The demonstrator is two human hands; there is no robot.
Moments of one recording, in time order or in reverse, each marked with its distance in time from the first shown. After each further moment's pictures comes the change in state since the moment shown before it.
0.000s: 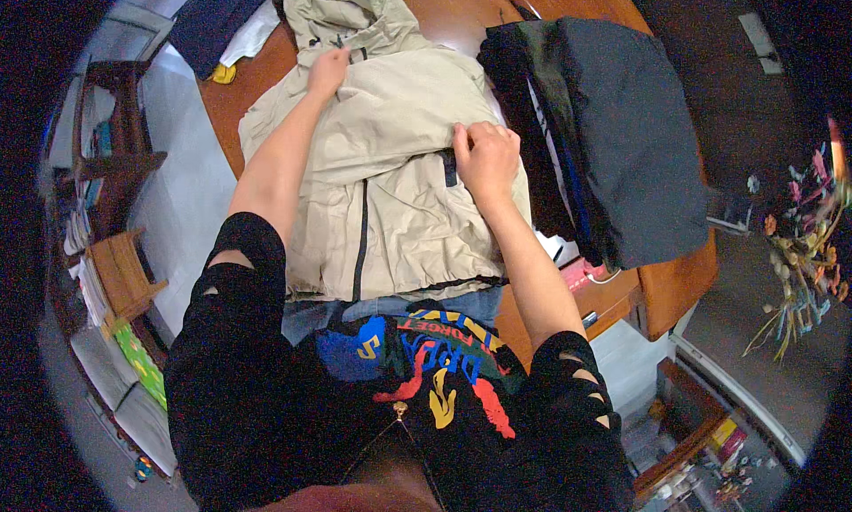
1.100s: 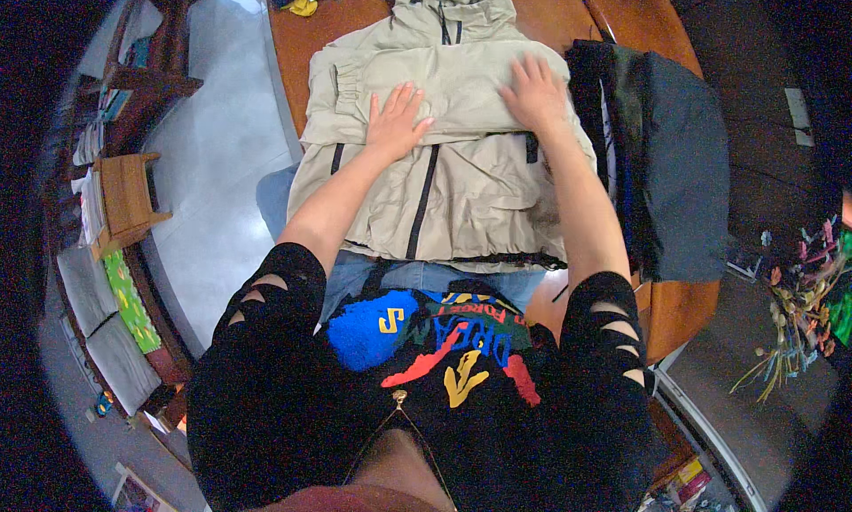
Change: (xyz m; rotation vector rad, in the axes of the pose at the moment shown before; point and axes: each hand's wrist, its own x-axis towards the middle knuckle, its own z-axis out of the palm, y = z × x) left_hand -0.214 -0.075 -0.001 0.472 -0.056 0.297; right_hand 0.075 -0.031 0.059 -0.446 -0.524 -0.262
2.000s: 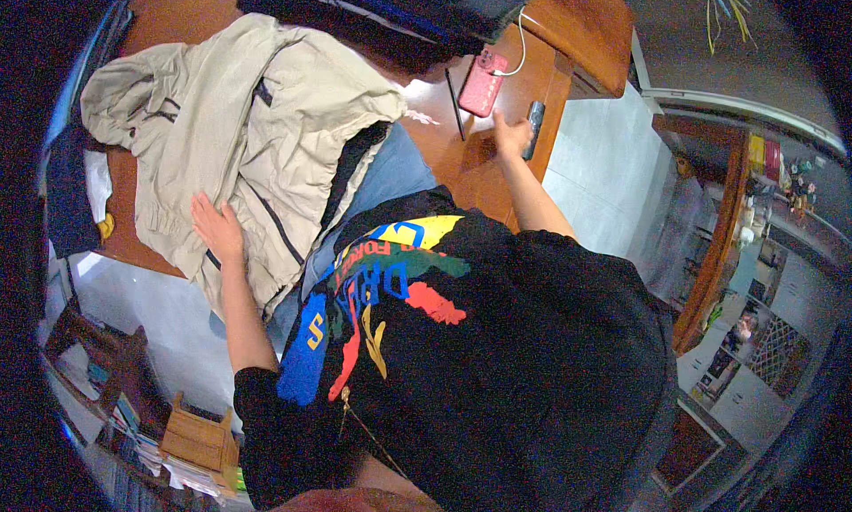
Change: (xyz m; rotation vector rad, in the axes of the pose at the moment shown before) left_hand -0.046 -0.048 0.011 0.061 0.069 0.178; right_hand -0.506 0.060 0.184 0.464 0.322 1.908
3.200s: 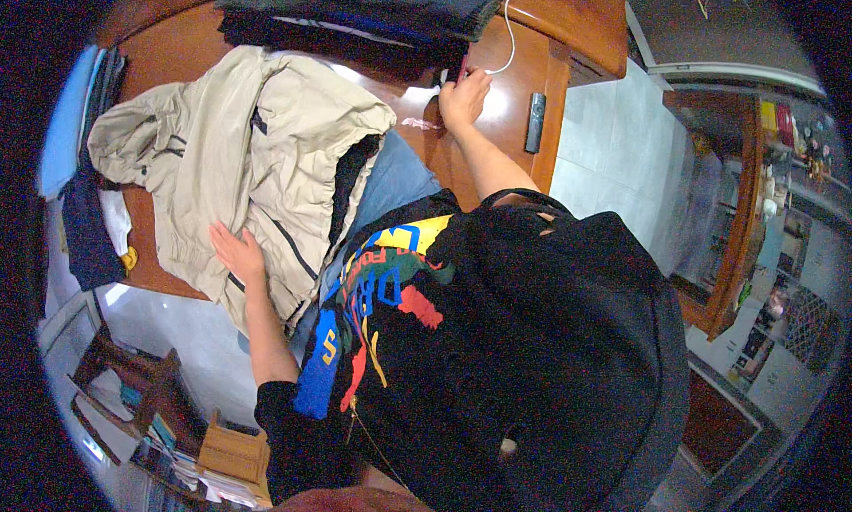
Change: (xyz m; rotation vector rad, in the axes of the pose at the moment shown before) left_hand -0.007 0.013 -0.006 -0.030 -0.030 -0.031; right_hand -0.052 -0.144 0.025 0.190 0.098 -0.314
